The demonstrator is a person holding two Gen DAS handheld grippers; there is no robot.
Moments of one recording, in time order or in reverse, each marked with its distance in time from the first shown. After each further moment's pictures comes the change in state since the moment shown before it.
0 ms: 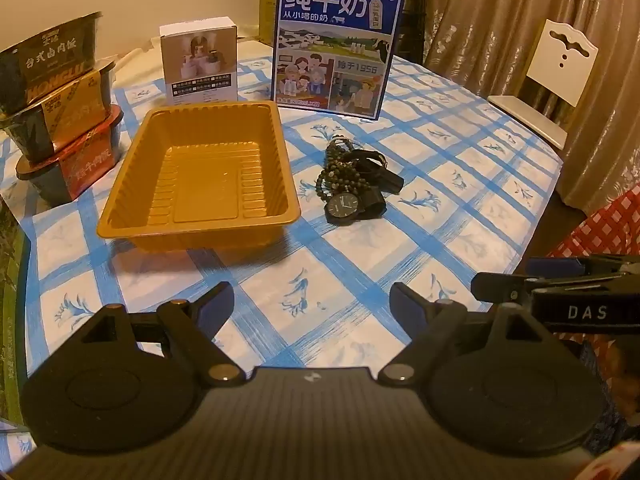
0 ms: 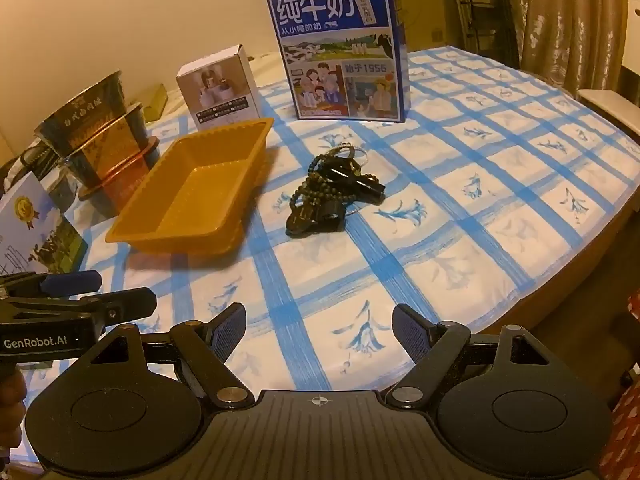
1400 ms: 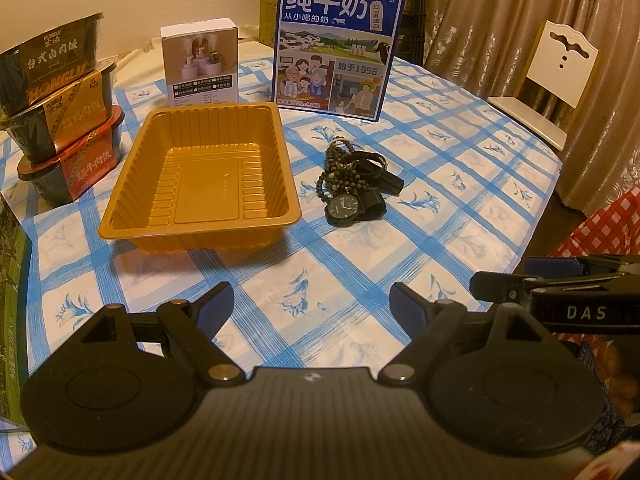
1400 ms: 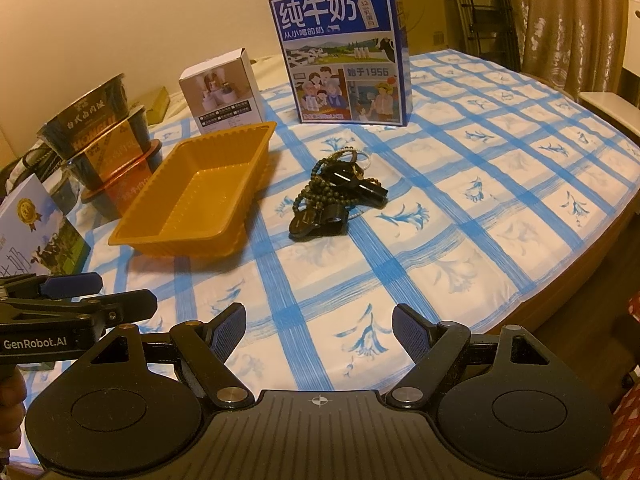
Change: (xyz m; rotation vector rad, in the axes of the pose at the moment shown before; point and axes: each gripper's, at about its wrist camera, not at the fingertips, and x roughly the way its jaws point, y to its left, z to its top) left arm 0.000 0.000 0.000 0.000 0.003 -0.001; right arm -0.002 0.002 0.000 0.002 -0.007 0.008
